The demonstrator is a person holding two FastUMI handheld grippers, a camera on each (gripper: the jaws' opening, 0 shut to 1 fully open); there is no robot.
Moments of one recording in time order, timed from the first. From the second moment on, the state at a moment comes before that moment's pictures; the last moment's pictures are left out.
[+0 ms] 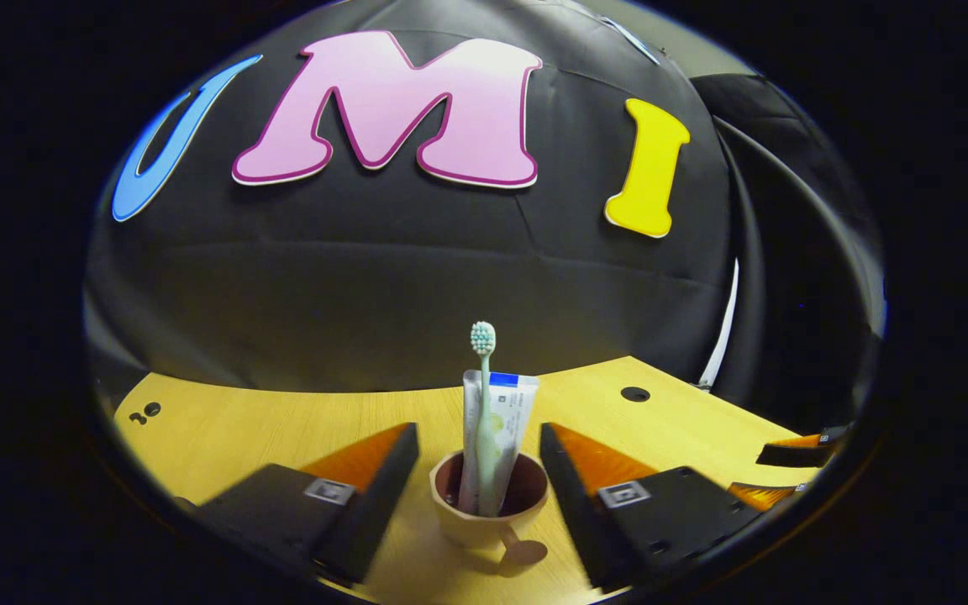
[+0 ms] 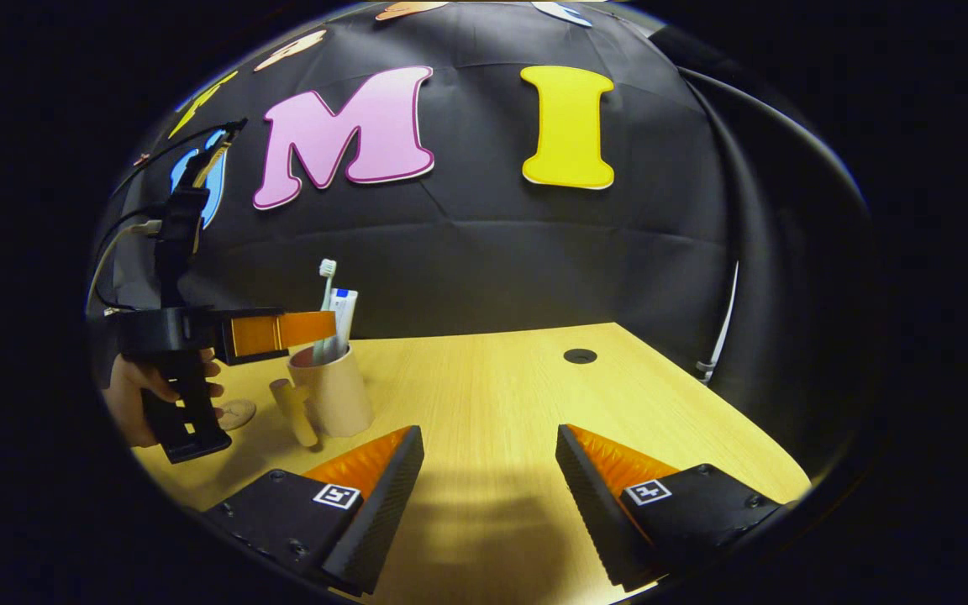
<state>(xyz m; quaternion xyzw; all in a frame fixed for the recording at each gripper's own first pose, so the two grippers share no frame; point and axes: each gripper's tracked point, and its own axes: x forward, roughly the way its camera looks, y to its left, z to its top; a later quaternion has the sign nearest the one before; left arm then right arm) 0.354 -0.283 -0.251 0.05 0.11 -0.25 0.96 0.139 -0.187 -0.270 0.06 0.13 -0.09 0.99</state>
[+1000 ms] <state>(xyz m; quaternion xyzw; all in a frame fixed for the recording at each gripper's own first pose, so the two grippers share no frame) 0.115 -0.105 -0.187 -0.01 0.17 -0.16 0.97 0.186 -0.063 -0.192 0.07 0.32 0.00 0.95</state>
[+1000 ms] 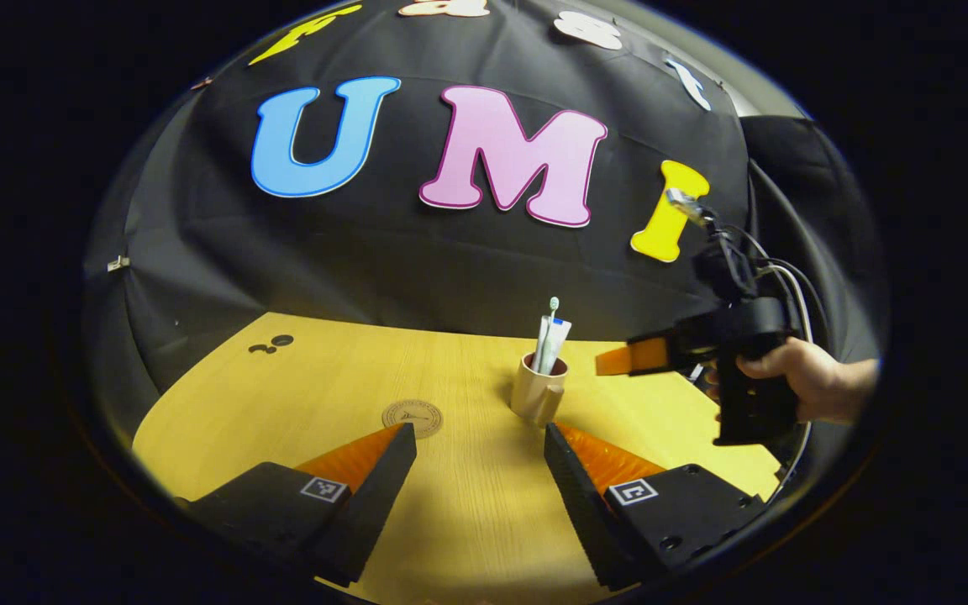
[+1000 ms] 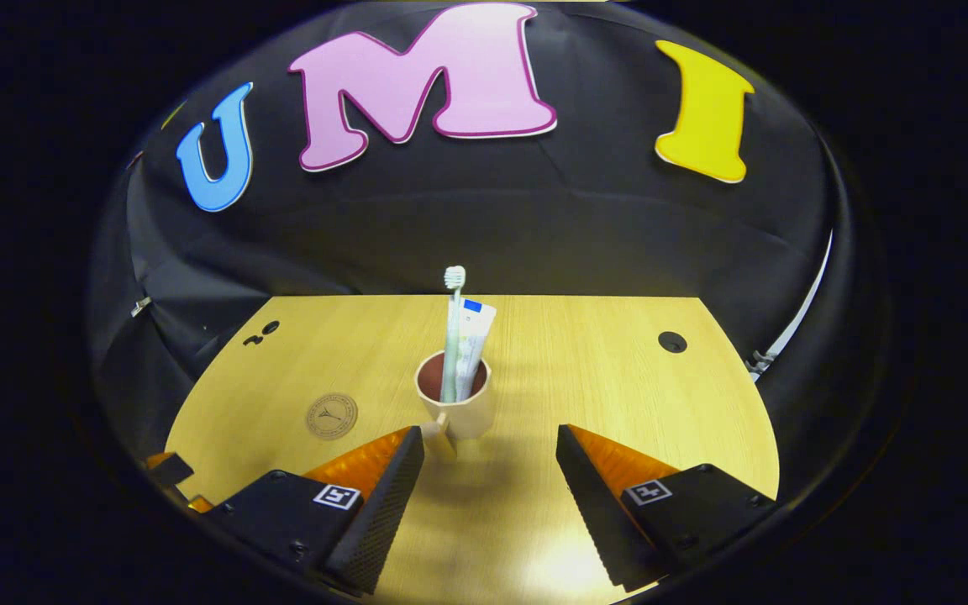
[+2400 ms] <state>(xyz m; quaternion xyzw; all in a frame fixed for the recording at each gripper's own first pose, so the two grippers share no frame) 0.028 0.007 -0.192 -0.03 0.20 -0.06 0.98 0.257 -0.027 -0.338 0.15 0.58 -0.09 0.79</state>
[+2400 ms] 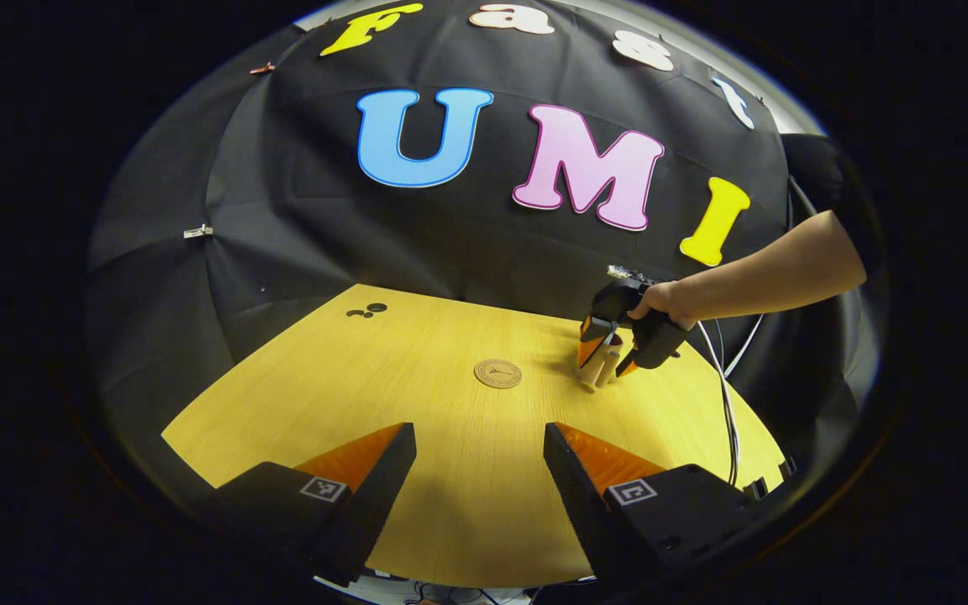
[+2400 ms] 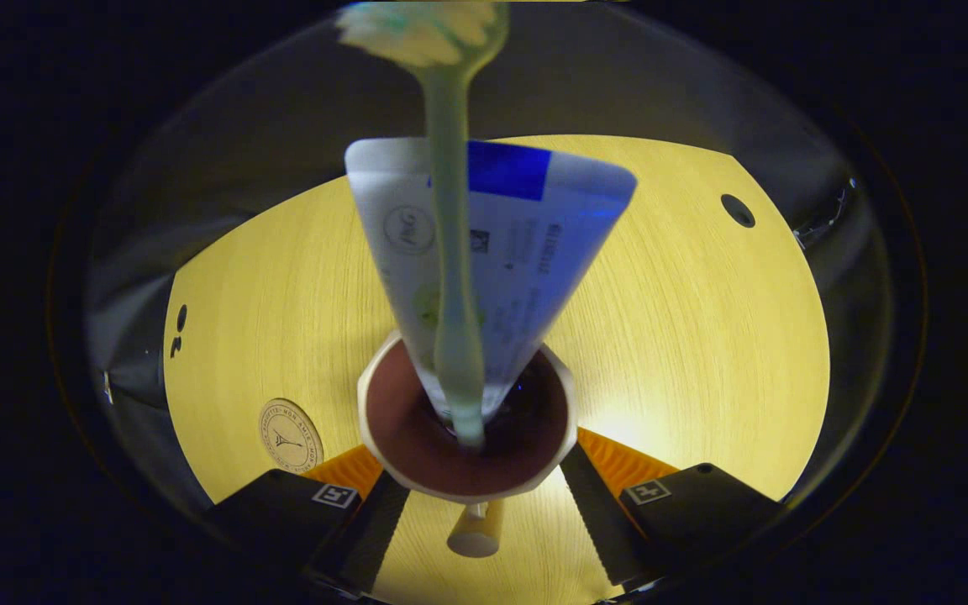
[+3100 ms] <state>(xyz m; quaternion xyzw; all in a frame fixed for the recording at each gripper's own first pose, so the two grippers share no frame) 0.024 0.010 -0.203 -0.04 0.22 -0.05 0.97 0.240 -0.031 -0.352 0.09 0.60 -0.05 0.79</state>
